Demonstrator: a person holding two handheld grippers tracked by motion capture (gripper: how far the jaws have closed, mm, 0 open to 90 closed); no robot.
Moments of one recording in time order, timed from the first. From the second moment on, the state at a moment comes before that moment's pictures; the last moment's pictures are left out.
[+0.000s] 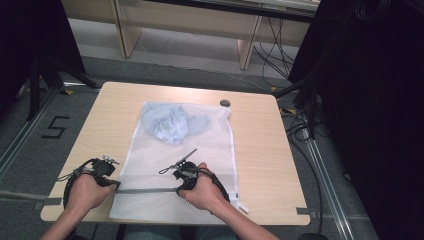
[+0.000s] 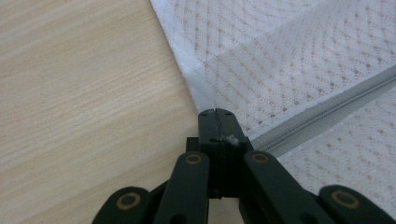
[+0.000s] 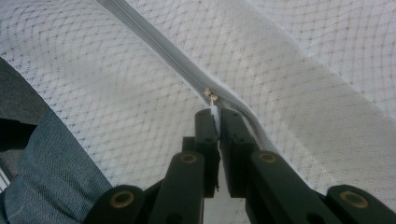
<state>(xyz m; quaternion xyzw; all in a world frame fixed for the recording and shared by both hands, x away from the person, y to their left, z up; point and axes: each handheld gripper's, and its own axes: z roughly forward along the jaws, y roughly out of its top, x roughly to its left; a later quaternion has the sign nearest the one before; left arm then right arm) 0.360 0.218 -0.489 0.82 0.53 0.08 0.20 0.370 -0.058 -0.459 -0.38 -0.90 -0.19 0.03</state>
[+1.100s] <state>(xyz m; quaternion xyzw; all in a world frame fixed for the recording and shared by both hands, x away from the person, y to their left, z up) 0.361 0.219 -0.489 0.83 0.51 0.08 0.19 0.370 -0.064 -0.456 -0.38 -0.91 -0.18 0.02</state>
